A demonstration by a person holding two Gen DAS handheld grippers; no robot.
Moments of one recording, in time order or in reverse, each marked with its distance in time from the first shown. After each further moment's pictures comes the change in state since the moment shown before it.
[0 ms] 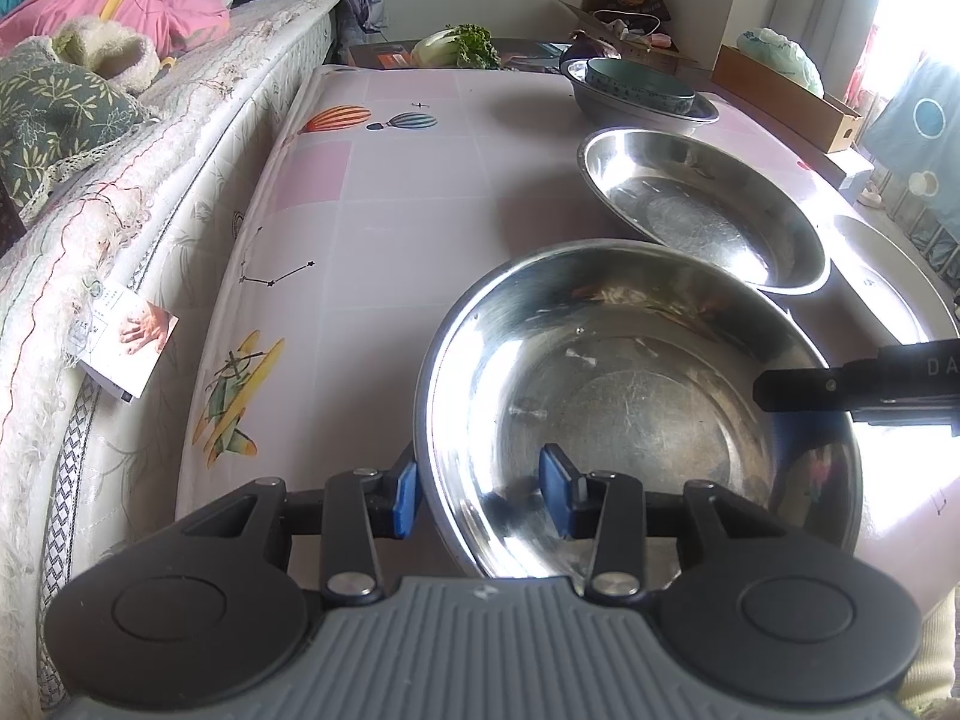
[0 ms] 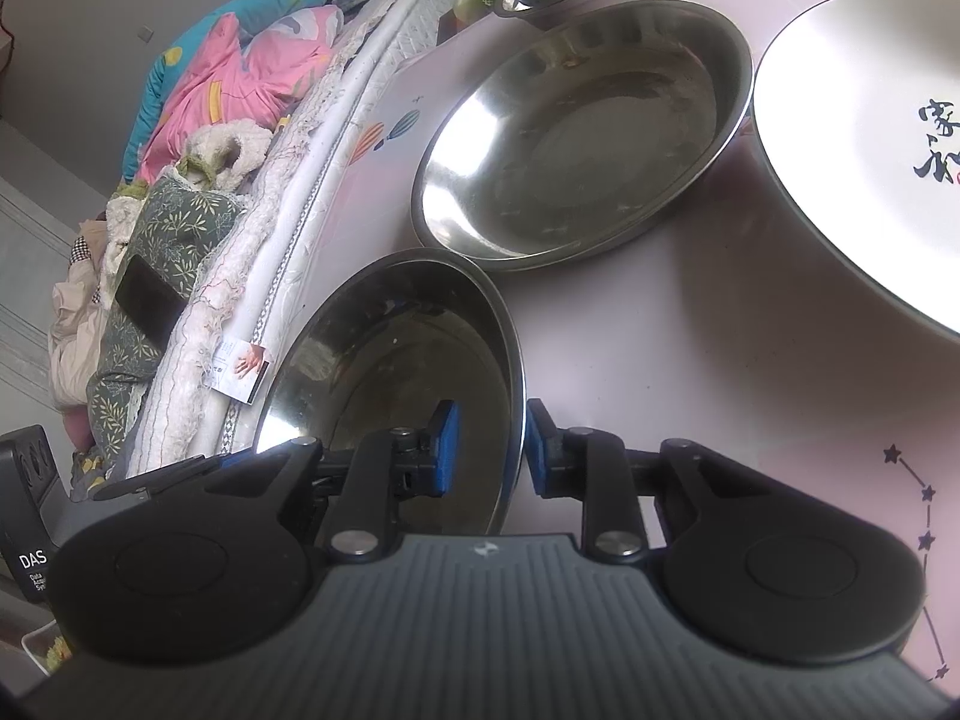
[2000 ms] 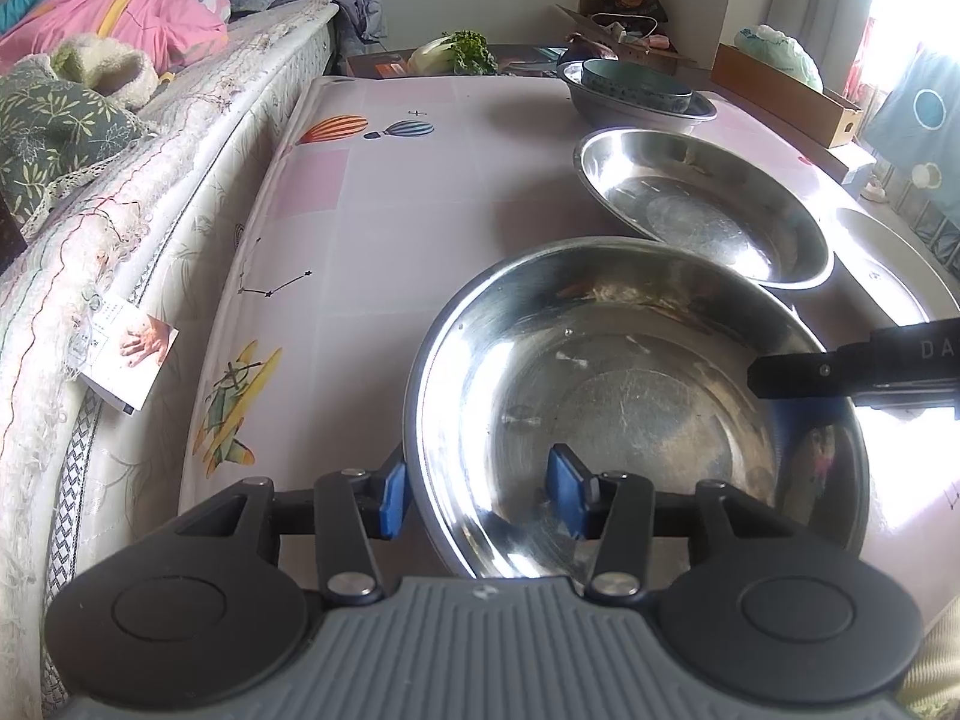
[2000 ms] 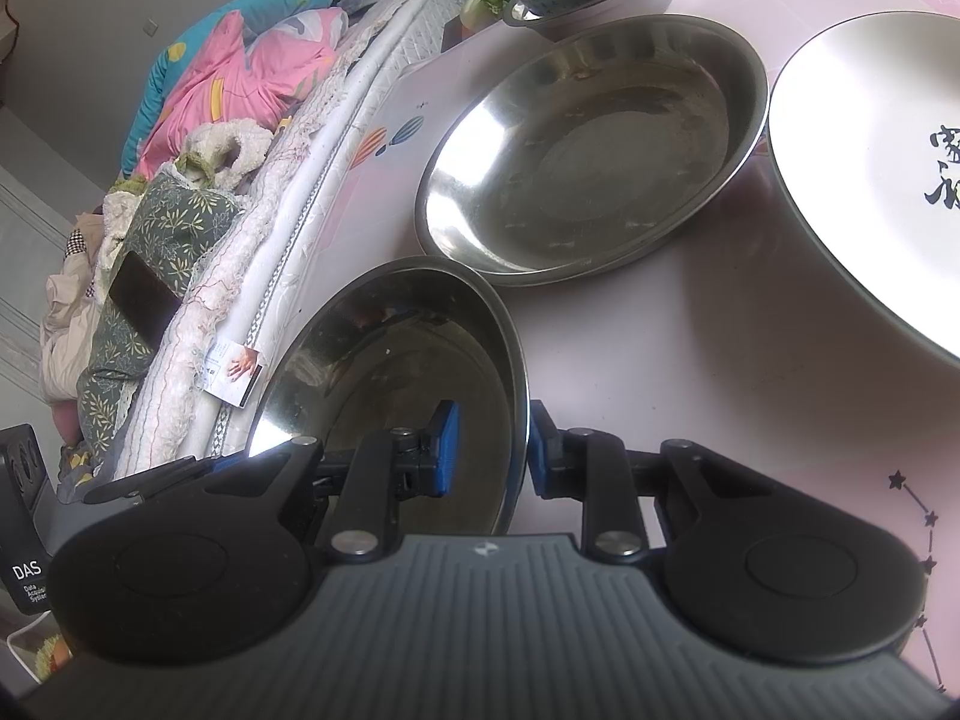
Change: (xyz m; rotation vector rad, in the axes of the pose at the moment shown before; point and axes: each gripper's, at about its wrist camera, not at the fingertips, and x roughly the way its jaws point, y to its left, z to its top) left arm 0.002 -0.006 0.001 0.019 -0.012 0.023; right arm 0.000 0.003 0.001 -0.032 -0.017 -0.017
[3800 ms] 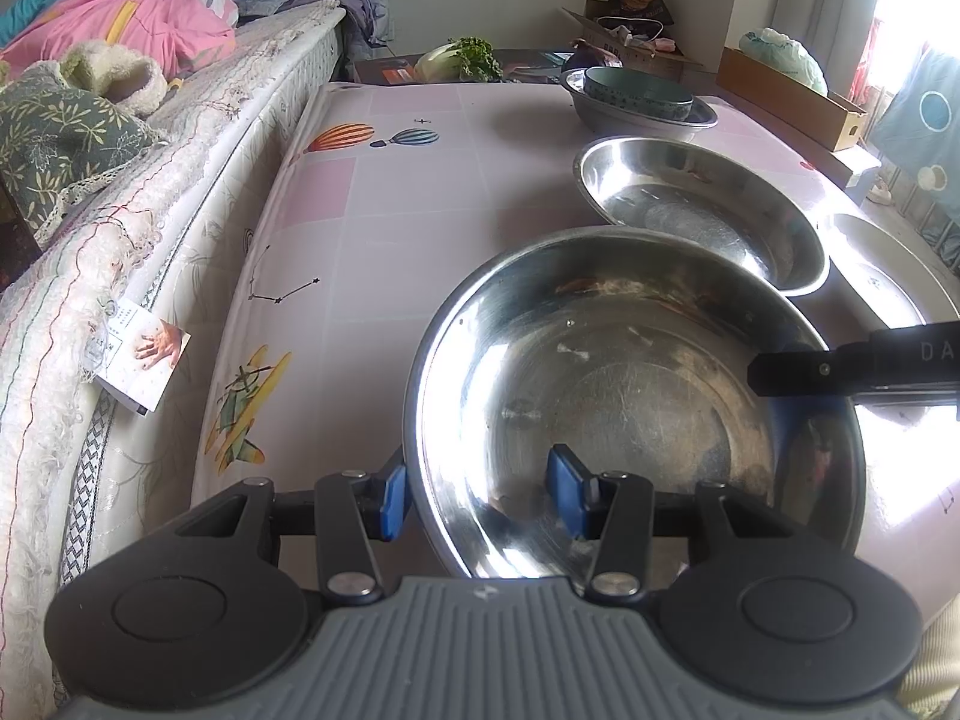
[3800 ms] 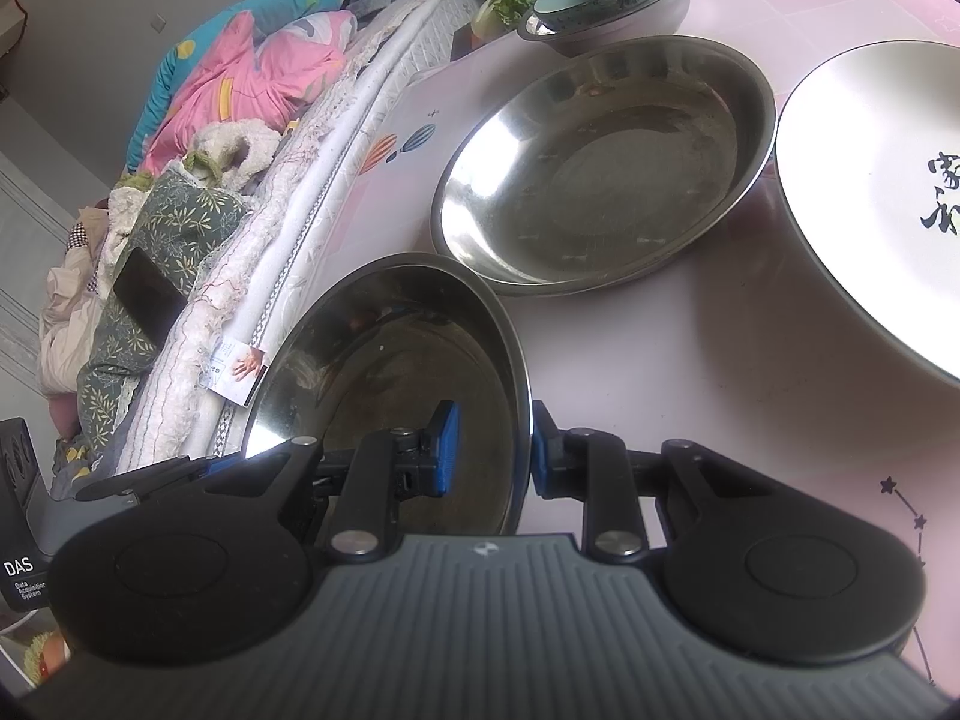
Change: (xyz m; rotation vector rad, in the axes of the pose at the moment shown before) left arm -0.008 -0.002 0.000 -0.001 -0.005 0.017; right arm -0.004 0.007 0.002 -0.032 -0.016 -0.006
